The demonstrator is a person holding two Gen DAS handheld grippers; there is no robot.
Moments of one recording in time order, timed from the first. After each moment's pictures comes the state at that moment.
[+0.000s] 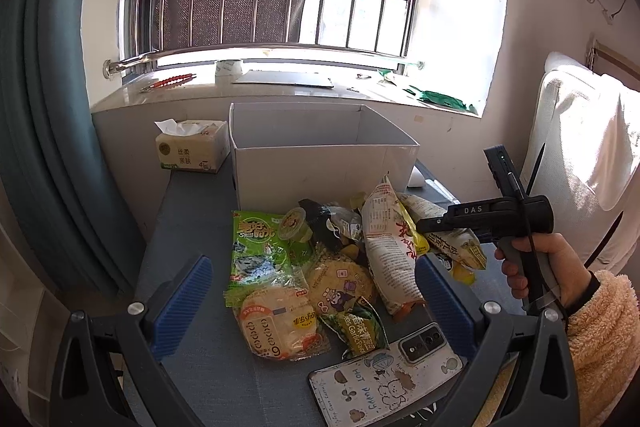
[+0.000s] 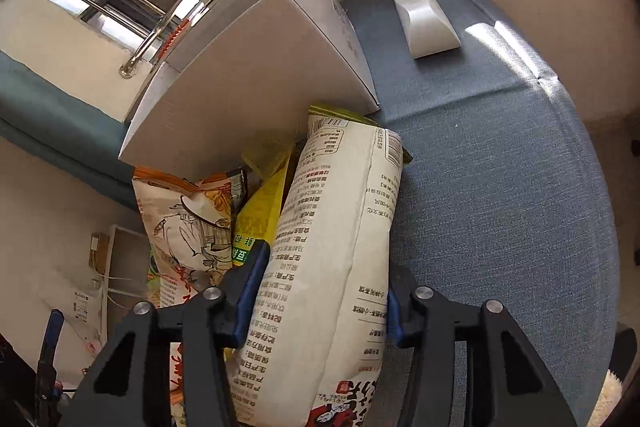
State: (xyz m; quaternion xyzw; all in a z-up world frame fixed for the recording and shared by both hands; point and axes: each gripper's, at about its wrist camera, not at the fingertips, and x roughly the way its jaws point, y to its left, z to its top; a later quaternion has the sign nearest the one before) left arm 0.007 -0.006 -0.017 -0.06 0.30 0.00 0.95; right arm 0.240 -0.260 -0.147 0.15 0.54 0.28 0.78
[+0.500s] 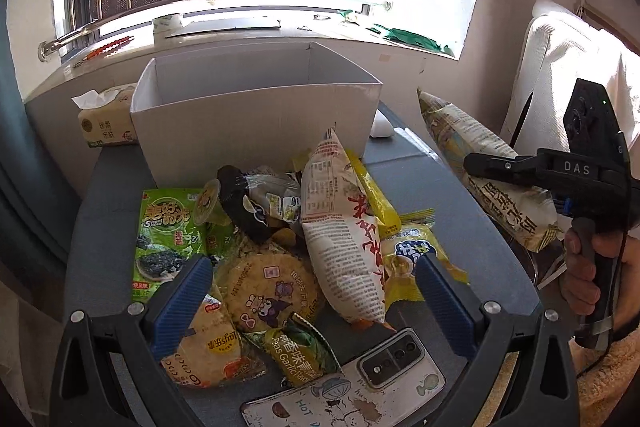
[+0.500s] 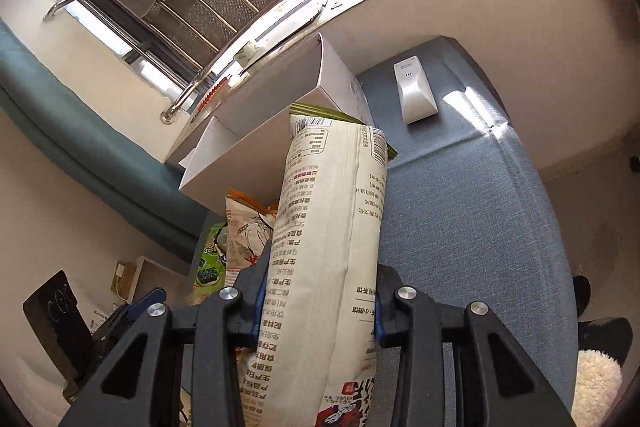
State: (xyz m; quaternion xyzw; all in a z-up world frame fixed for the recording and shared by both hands) left arm 0.097 -0.064 -0.064 -0.04 0.40 -0.06 0.91; right arm 0.176 -0.316 -0.084 0.20 0.43 0.29 0.83
